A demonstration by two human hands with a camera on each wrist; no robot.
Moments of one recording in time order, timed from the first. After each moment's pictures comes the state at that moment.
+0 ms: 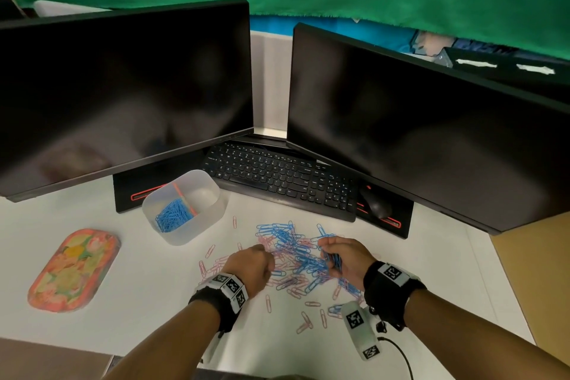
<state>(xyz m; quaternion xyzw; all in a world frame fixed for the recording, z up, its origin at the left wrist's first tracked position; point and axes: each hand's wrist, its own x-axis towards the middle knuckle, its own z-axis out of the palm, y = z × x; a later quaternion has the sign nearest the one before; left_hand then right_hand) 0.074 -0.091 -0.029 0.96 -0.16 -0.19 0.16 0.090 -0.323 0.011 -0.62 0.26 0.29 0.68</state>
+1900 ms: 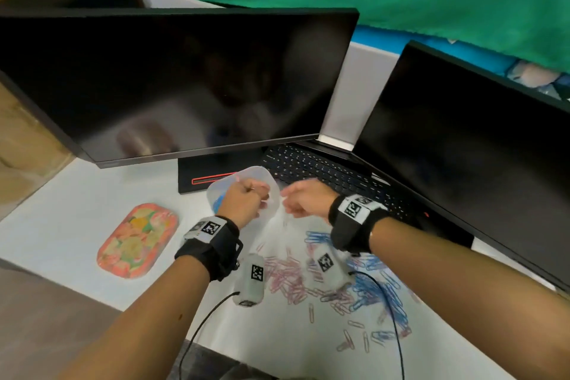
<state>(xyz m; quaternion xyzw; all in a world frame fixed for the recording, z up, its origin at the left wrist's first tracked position) 0.129 0.014 0.069 0.73 0.25 -0.05 0.64 0.184 -0.135 0.084 -0.81 -0.01 0.35 0.46</state>
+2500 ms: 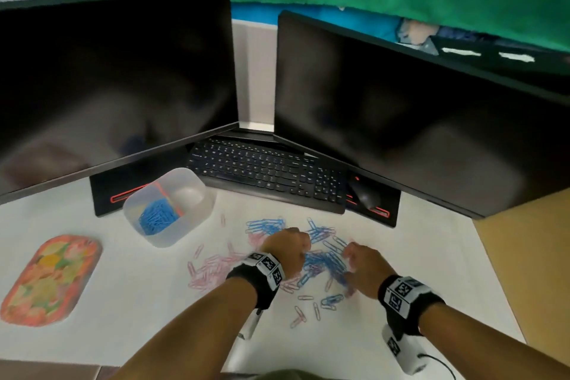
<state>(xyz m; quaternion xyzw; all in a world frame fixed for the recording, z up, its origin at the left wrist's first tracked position) 0.103 -0.167 0.000 0.92 -0.20 -0.26 0.21 0.058 -0.377 0.000 -0.93 0.08 0.29 0.23</state>
